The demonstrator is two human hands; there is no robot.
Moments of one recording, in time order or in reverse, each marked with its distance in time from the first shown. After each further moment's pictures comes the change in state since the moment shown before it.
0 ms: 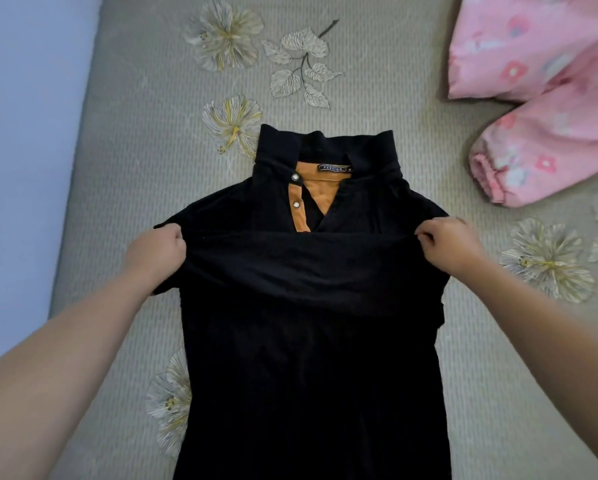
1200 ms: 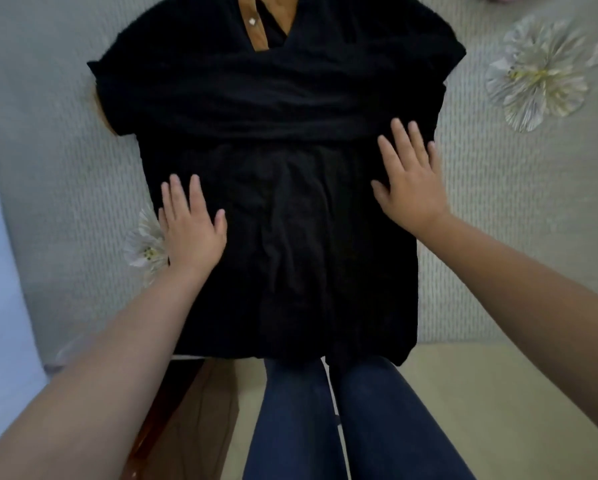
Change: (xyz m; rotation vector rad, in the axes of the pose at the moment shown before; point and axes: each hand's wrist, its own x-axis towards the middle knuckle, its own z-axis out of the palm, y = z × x) left_hand -0.189 0.025 0.111 -0.023 -0.016 0.085; right_hand -0.157 -0.005 0.088 -0.021 0.057 -0.103
